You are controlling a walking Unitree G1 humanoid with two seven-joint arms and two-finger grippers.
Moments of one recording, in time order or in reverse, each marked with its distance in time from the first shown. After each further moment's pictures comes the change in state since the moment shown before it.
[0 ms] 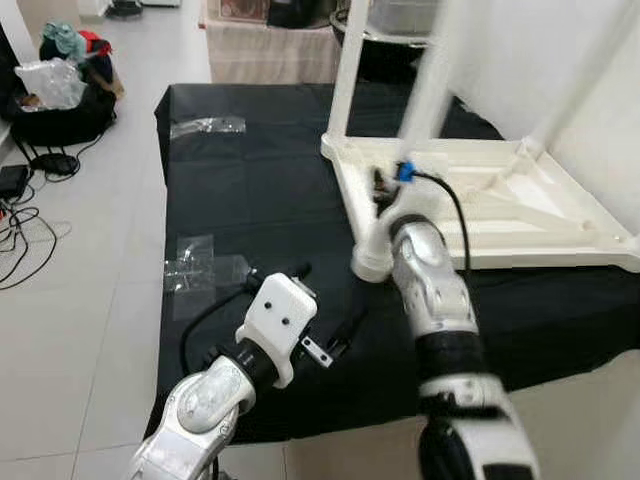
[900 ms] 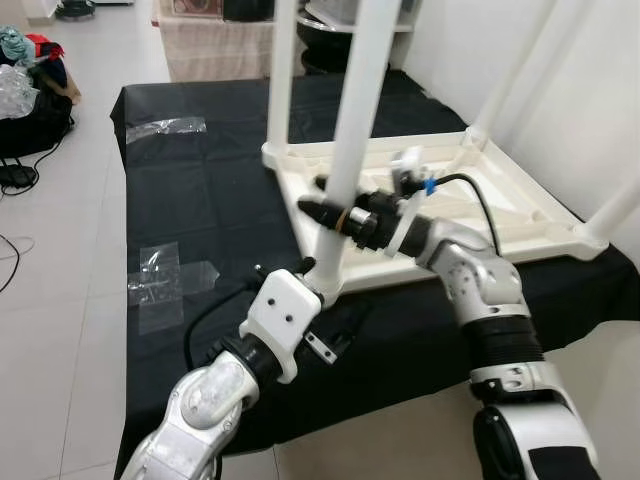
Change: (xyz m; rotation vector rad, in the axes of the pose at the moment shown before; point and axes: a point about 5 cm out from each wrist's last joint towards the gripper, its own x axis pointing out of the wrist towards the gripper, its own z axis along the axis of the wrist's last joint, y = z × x) left arm 0.002 -0.006 0.001 0.001 -0.014 -0.029; right arm -0.027 0.034 0.007 0.118 0.146 1.474
